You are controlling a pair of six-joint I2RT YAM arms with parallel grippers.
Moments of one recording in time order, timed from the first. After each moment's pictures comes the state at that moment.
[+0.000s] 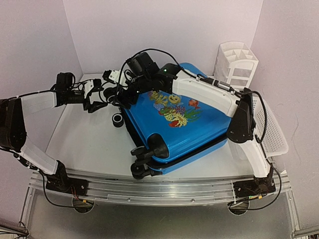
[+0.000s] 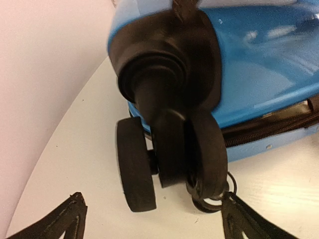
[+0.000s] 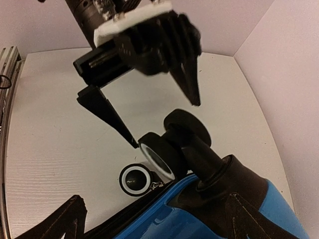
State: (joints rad) left arm -0.08 1.47 0.87 -0.10 0.87 0.94; right arm 1.03 2.35 2.37 -0.62 -0.09 -0.38
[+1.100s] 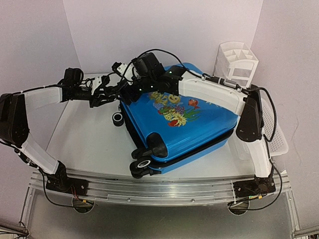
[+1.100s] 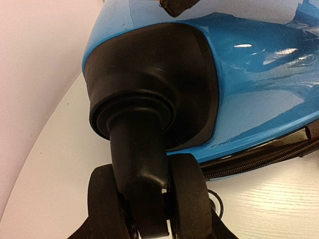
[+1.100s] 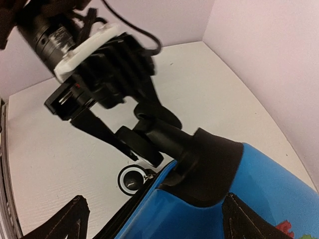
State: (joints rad) left arm -0.18 1.53 0.97 -0.15 0.82 0.87; right arm 1.03 2.23 2.16 -0.47 0.04 -0.10
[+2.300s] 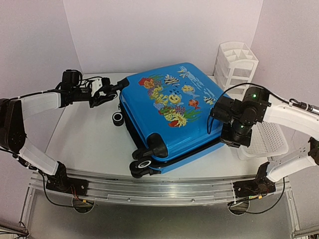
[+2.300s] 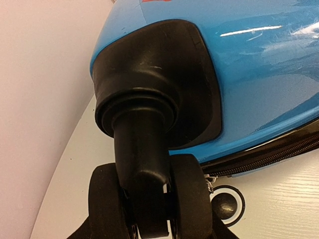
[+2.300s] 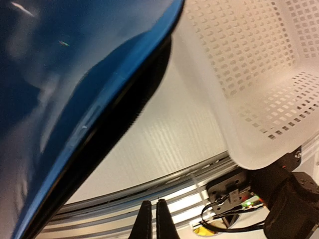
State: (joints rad) left arm -0.20 1.45 0.87 0.01 0.72 0.92; right arm 1.00 1.31 1.14 -1.40 0.21 1.37
